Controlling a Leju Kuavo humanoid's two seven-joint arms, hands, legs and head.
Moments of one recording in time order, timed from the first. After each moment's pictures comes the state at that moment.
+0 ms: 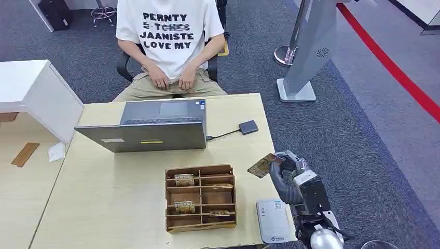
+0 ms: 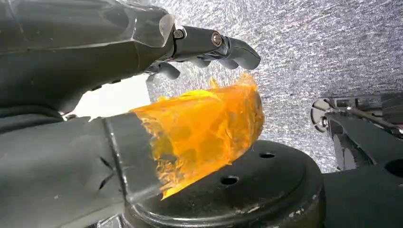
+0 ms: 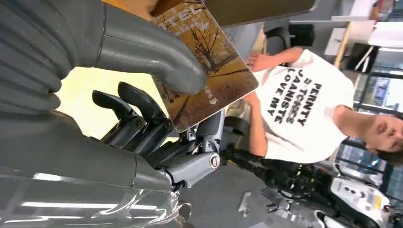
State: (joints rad) left arm -0.10 -0.20 1.08 -0.21 -1.20 -0.09 0.31; right arm 0.13 -0.03 0.23 -1.79 0.13 -0.05 -0.22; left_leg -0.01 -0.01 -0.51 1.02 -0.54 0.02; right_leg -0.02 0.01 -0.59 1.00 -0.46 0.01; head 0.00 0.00
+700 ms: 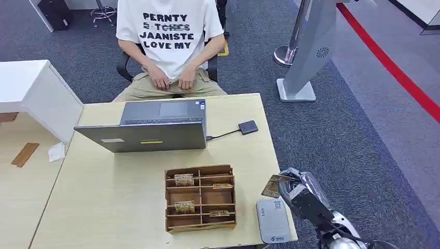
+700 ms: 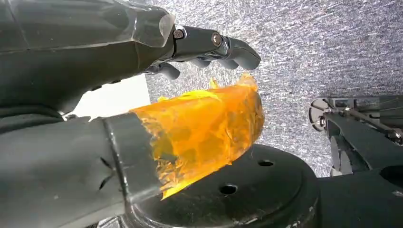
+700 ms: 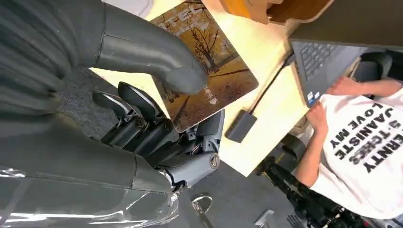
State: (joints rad) left arm -0.10 -0.20 1.10 -0.21 -1.19 -0.09 0.31; right arm 0.19 -0.20 0.19 -1.77 0.27 0.08 -0.15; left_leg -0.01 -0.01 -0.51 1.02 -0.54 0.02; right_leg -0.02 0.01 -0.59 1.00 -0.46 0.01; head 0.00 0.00
